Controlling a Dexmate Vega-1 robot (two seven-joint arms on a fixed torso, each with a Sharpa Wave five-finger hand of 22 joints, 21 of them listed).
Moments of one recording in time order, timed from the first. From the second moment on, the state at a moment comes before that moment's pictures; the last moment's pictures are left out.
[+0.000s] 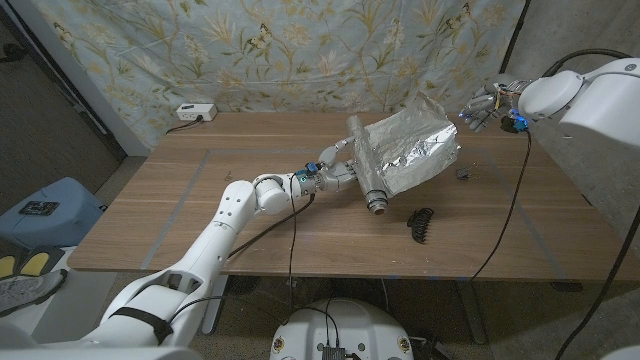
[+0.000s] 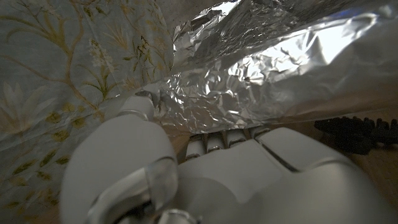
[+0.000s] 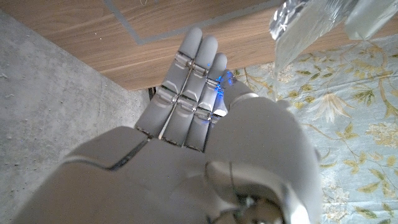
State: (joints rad) left arm 0.71 0.20 0.26 -1.27 -1.77 0.83 0.06; left_hand 0.88 0.10 0.41 -0.15 0.42 0.31 0.03 0.22 0.21 0.24 0.08 0.28 0.51 0.35 0.11 0.23 0.24 0.26 0.15 0.57 0.19; right arm -0.60 -1.23 -0.32 -2.44 0.53 -1.29 -0.18; right_hand 1.17 0.18 0.38 -0.12 0.19 0.83 0.12 0.30 0.43 0.91 0.02 0.54 0.47 1.05 -0.16 0.43 0.49 1.00 -0.09 0.56 0.18
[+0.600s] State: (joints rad) left arm 0.68 0.22 0.29 -1.23 -1.78 0.84 0.02; left_hand 0.88 0.10 0.41 -0.15 0.42 0.32 0.03 0.22 0.21 0.25 0.08 0.28 0.51 0.35 0.11 0.23 0.24 0.27 0.15 0.57 0.19; right arm -0.70 -1.24 -0.16 -2.44 0.65 -1.24 -0.17; right_hand 0.91 0.11 0.28 -0.03 0.18 0.69 0.19 0.21 0.37 0.74 0.13 0.40 0.42 0.92 -0.02 0.34 0.45 0.92 -0.02 0.54 0.17
